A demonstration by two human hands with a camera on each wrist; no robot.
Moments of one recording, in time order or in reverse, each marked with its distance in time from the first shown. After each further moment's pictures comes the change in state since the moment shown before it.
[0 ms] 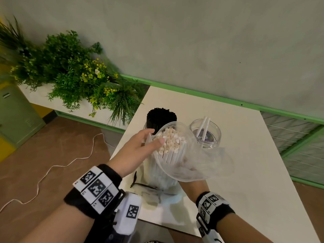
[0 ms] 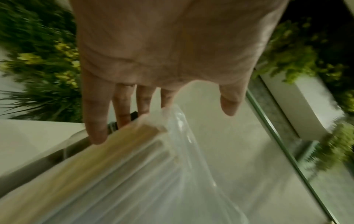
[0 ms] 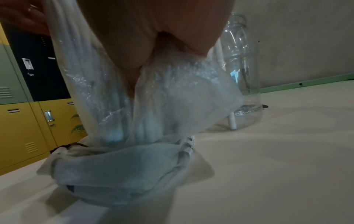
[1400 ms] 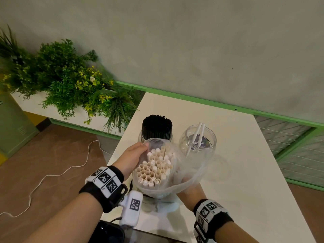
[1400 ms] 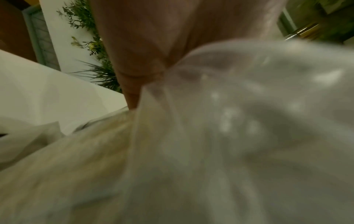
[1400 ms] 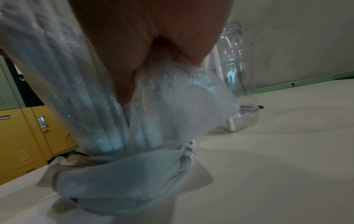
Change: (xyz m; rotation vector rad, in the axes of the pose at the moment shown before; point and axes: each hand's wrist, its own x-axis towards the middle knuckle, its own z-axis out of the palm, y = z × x) left_hand 0.050 -0.042 0.010 -0.464 0.052 -0.197; right_hand 0.007 0.012 0.006 -0.004 -0.031 -0.054
